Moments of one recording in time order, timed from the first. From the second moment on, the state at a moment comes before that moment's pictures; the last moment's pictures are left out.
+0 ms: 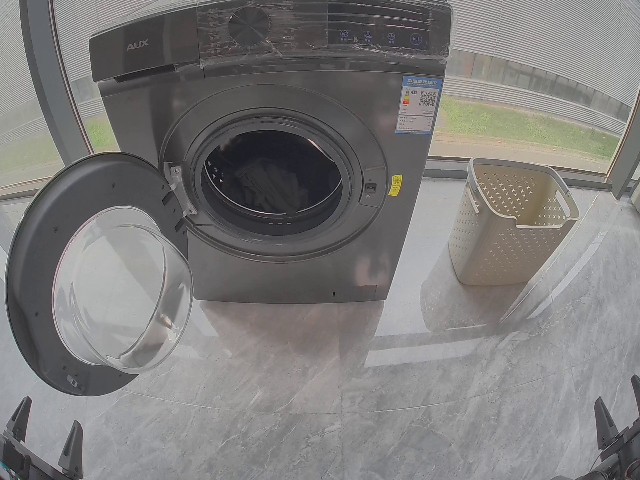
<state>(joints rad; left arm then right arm) 0.00 0.01 -0.02 0.00 0.03 0.00 0.00 0.01 -0.02 0.00 -0.01 0.02</state>
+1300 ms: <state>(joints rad) 0.00 0.01 -0.02 0.00 0.03 0.00 0.00 0.01 -0.02 0.00 -0.01 0.02</state>
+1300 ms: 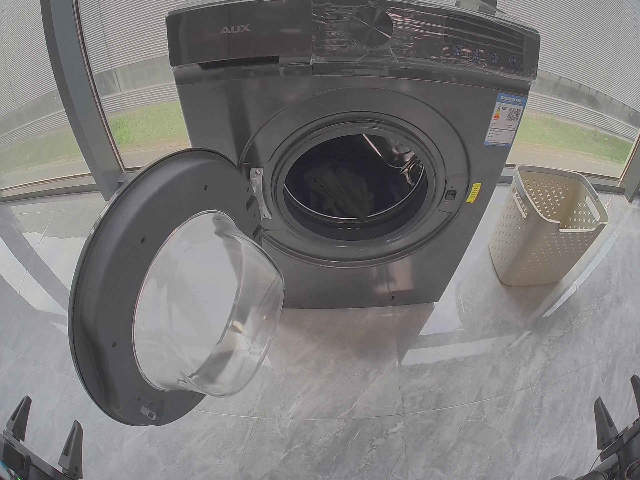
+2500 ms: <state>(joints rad) 0.00 0.03 -0.10 -0.03 0.00 0.05 0.00 0.01 -0.02 0.00 -0.01 0.02</state>
